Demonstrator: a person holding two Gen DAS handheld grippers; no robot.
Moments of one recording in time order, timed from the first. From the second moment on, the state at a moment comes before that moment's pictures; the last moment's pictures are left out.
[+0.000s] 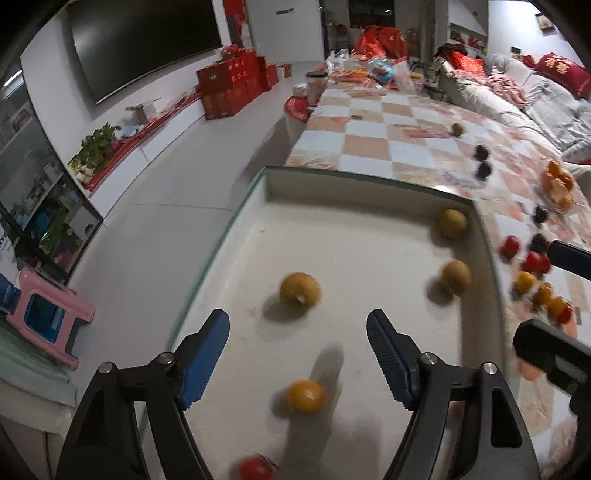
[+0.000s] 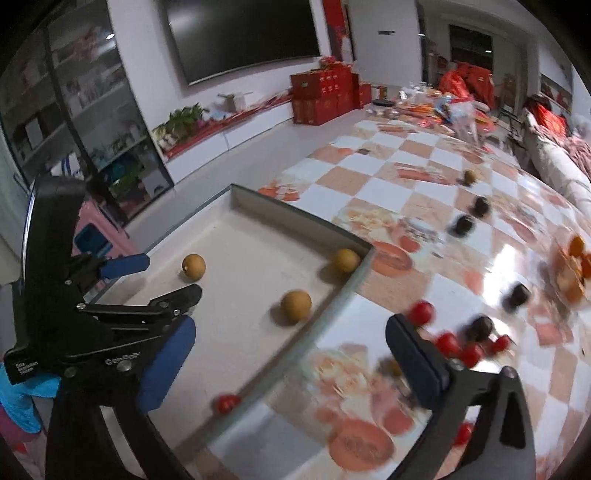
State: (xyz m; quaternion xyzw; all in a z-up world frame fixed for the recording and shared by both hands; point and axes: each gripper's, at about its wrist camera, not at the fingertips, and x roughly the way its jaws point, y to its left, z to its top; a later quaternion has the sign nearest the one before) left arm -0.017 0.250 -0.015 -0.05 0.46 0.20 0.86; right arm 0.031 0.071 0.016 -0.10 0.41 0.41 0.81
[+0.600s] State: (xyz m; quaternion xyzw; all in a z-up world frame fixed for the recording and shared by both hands) left arm -0.037 0.110 0.021 -0.01 0.42 0.08 0.90; right arm 0.046 -0.080 -0.030 -0.08 0.46 0.25 0.84
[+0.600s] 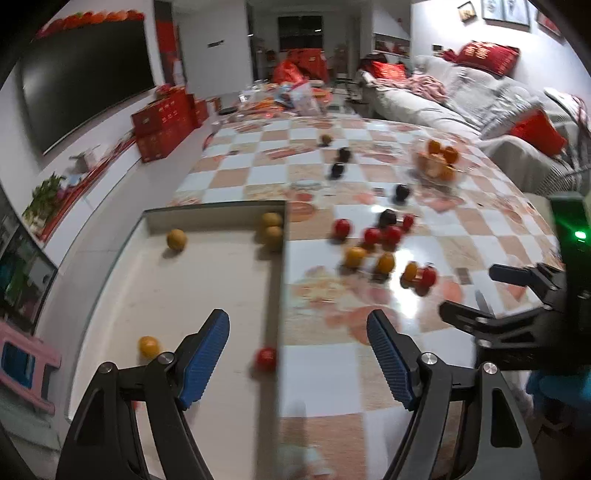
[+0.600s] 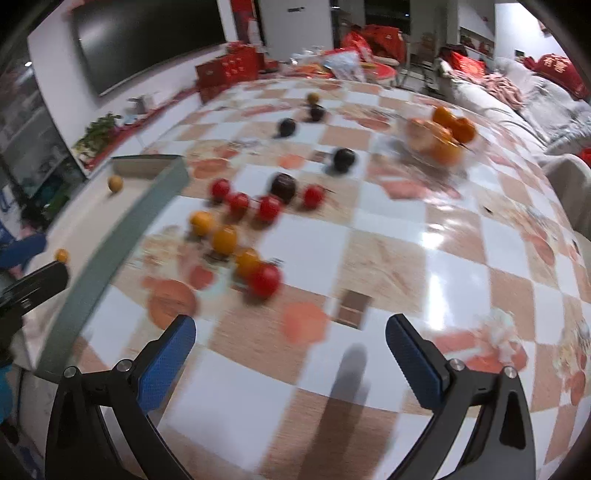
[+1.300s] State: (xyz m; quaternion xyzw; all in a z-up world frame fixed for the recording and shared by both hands) left arm -0.031 0.070 0.002 -0.02 0.43 0.09 0.90; right arm 0.062 -0.056 -0.047 -0.14 0.44 0.26 0.85
